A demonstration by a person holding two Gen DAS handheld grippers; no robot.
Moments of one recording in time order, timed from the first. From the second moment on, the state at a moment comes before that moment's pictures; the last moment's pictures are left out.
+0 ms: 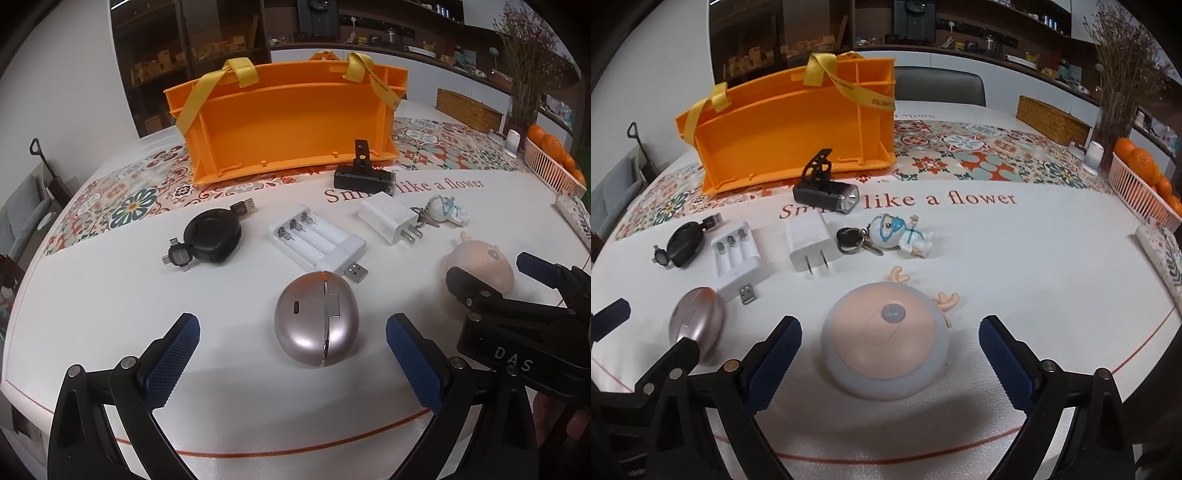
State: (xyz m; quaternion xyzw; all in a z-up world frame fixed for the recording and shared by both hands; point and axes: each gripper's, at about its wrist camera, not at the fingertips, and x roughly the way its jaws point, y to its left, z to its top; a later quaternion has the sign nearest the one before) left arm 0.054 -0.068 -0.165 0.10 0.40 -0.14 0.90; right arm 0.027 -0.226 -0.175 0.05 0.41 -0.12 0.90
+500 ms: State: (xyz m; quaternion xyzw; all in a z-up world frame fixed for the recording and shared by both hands) left arm 0.059 -0.071 -0.176 0.11 0.40 -0.15 0.90; right arm 0.031 -0.226 -0.193 0.06 0.41 -0.13 0.90
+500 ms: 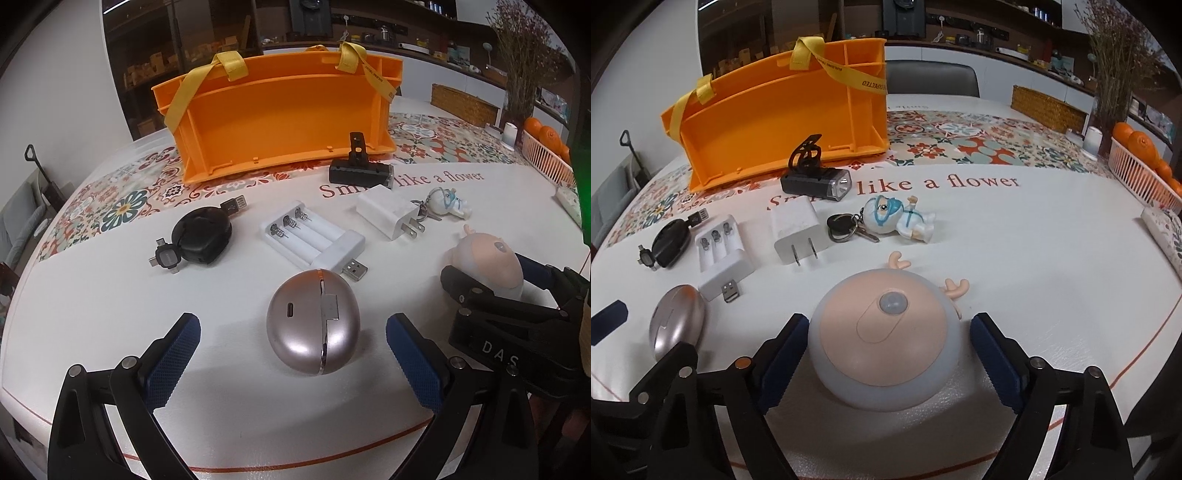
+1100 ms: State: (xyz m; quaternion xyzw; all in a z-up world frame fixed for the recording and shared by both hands) left arm 0.064 -0.080 -0.186 0.09 0.40 -0.16 0.90; right arm 0.019 -0.231 -0.175 0.05 0.39 -0.14 0.91
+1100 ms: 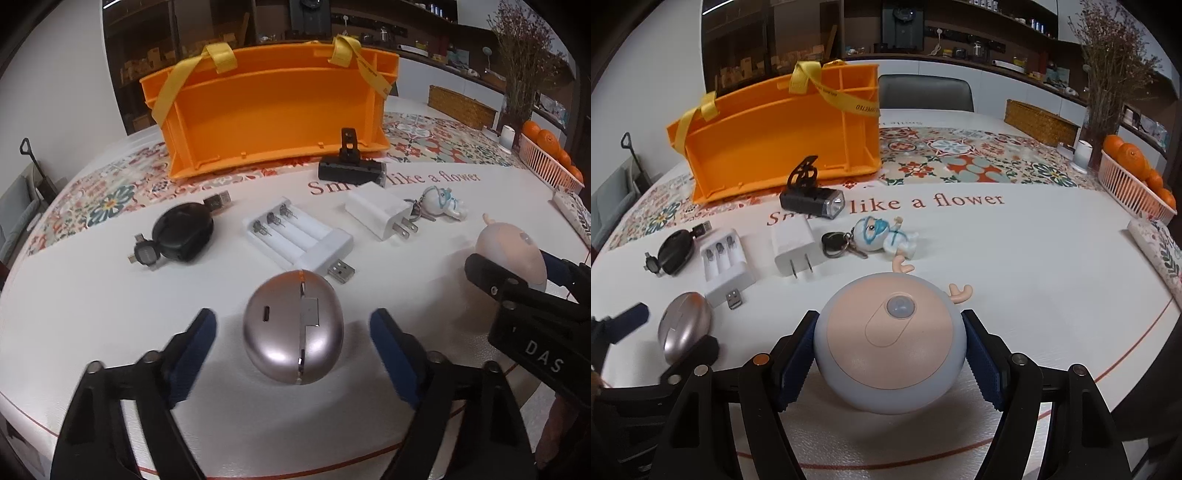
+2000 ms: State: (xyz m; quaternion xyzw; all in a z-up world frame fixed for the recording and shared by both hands) left arm 0.067 -0.070 -0.170 0.05 0.39 -0.15 0.91; right arm 0.017 -0.221 -0.168 0.05 0.40 -0.12 0.91
